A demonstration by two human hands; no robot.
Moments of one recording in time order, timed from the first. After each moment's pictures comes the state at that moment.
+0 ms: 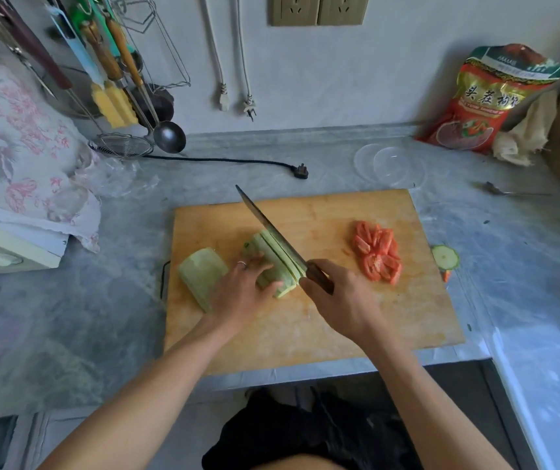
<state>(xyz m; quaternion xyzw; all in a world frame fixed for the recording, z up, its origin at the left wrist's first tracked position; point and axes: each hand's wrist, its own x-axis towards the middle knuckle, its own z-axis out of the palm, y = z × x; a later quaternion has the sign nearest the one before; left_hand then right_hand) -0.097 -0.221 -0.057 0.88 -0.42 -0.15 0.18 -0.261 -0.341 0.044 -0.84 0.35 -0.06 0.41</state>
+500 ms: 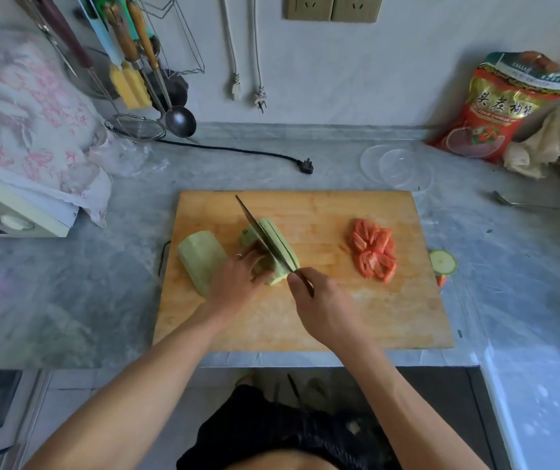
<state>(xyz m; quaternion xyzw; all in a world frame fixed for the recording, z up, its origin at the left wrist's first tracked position) -0.112 -0.219 -0.065 0.86 -0.42 -0.11 0.25 -0.276 -0.317 0.053 -0.83 0.35 0.02 0.43</state>
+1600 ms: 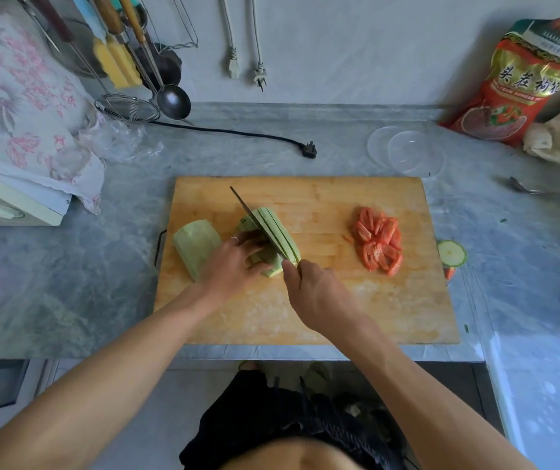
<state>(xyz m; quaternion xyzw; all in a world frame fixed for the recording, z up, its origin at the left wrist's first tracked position) -0.096 -0.222 -0.060 0.85 -0.46 -0.10 0.24 -0.258 -0.330 0.046 -0.86 0.34 0.11 0.37</state>
